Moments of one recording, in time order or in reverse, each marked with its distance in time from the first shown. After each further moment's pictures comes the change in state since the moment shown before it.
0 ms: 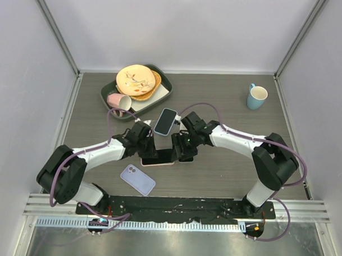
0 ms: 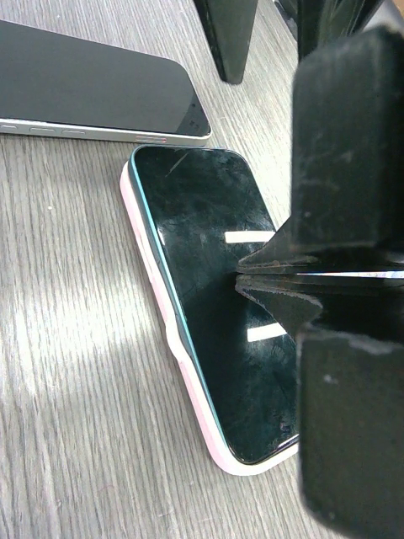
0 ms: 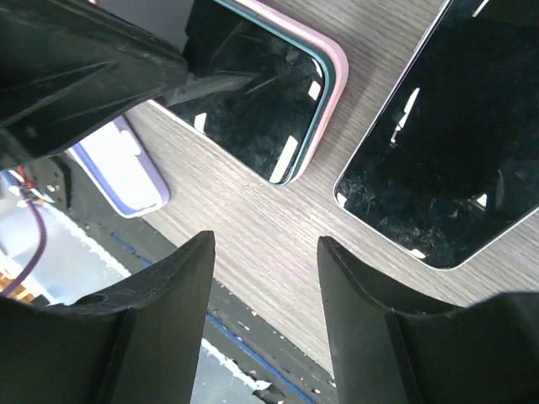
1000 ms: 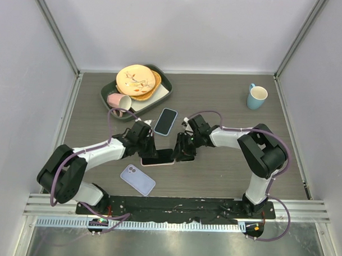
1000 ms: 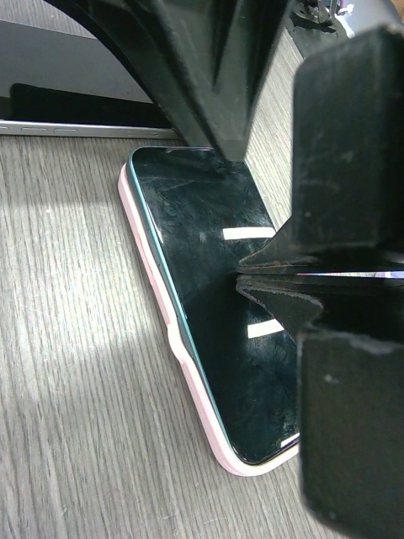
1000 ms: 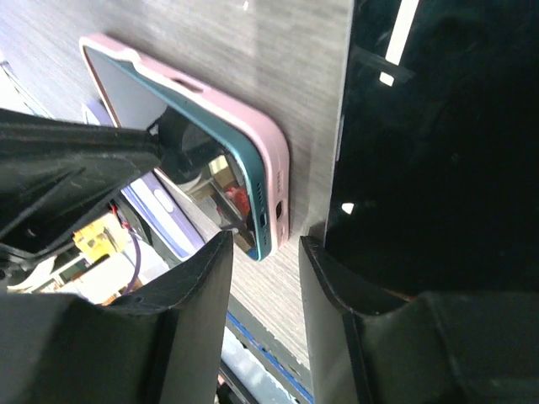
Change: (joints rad) left arm 0.000 0.005 0.005 -0.002 0.015 0.021; right arm -0.117 0.126 -0.135 0.318 -0.224 0.255
